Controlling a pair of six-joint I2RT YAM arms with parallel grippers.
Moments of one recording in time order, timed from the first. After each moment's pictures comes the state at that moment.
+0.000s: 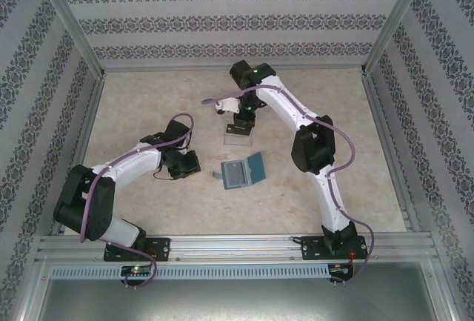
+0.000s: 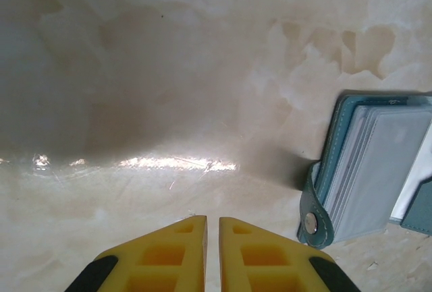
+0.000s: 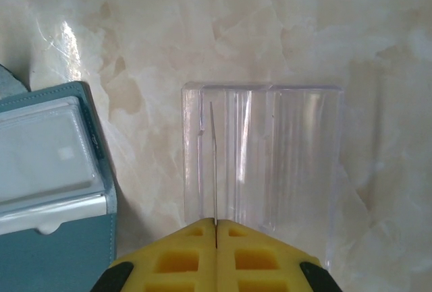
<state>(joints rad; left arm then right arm) -0.38 1.47 0.84 -0.62 0.30 -0.76 0.53 2.35 2.30 -1.38 -0.26 -0.92</state>
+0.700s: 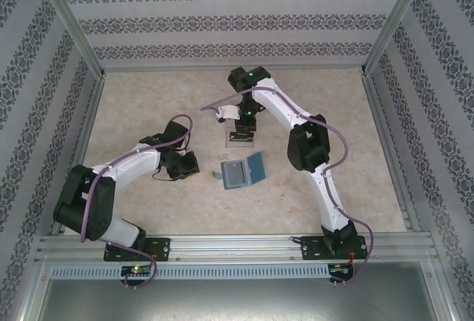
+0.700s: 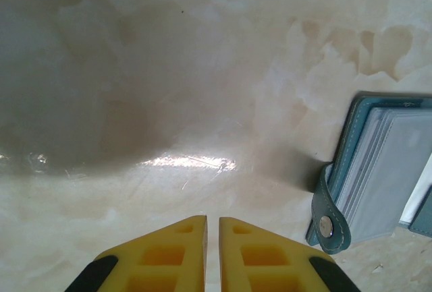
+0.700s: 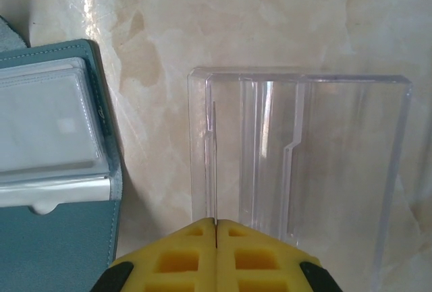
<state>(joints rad) -0.37 1.47 0.82 -0.61 0.30 -0.76 0.53 2.41 2.32 -1.46 -0.25 -1.00</state>
